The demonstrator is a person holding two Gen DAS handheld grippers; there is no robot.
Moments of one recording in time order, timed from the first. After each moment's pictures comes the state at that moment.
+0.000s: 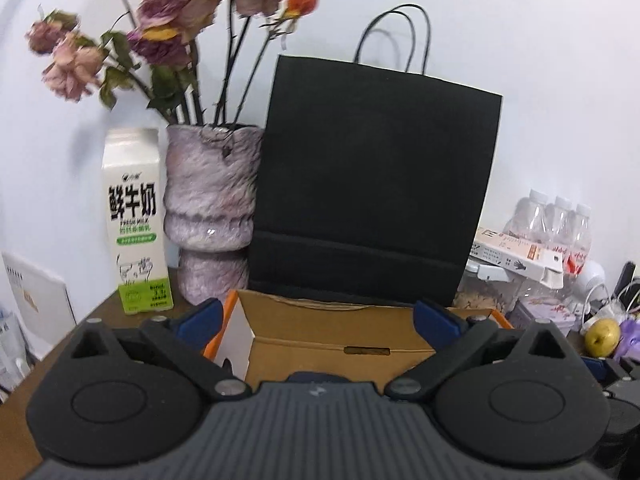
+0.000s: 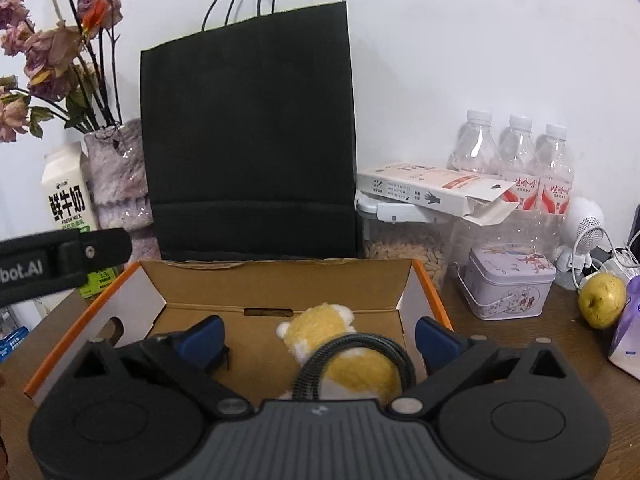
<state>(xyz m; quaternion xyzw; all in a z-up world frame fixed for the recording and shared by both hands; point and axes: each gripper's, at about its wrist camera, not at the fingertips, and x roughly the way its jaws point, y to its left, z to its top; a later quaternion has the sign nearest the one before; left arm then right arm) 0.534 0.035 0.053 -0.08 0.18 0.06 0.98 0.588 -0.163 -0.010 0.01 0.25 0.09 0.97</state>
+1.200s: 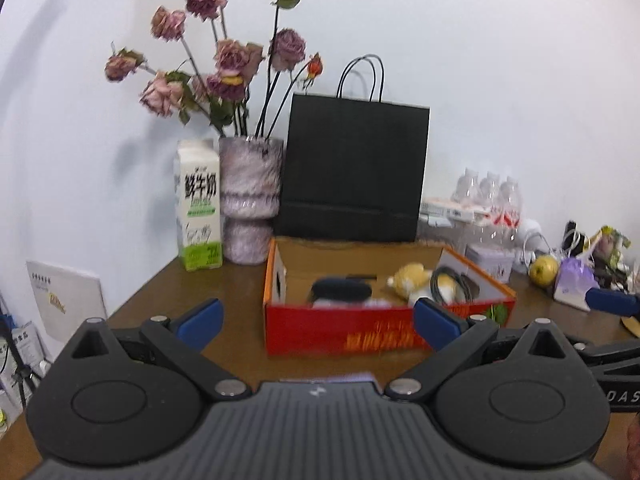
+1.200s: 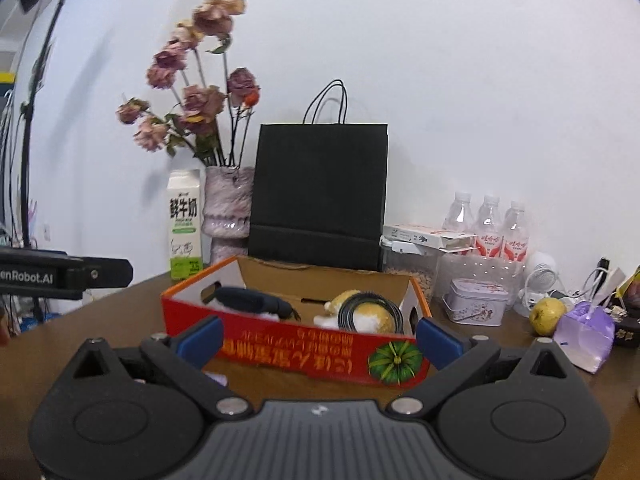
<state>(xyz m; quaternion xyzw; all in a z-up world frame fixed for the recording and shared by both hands) 0.313 0.048 0.025 -0.04 0.15 0.03 0.99 0.346 -0.186 -0.016 -0.05 0.11 0.14 0.98</state>
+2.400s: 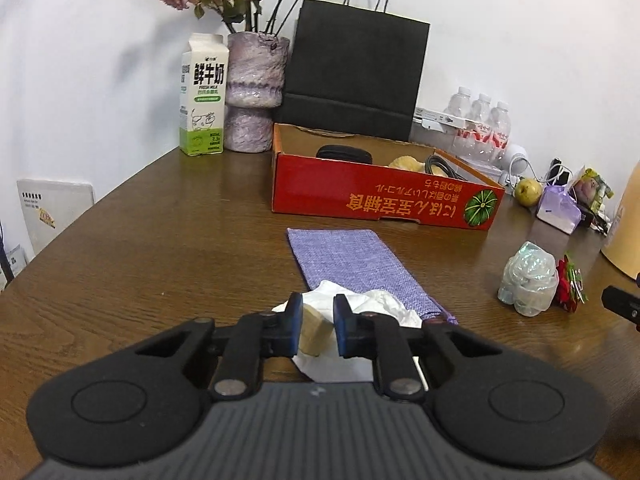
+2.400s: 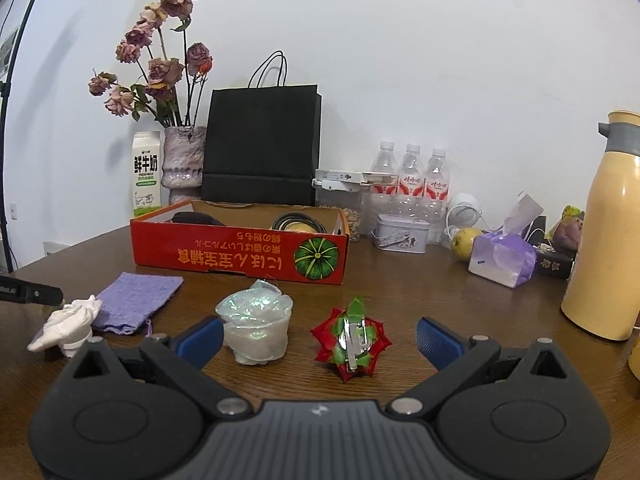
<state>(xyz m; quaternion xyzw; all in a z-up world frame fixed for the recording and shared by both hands) 0.266 0.068 -0.041 -0.07 0.25 0.00 0.97 0.258 -0.249 -0.064 -0.04 0.15 0.07 0.99</state>
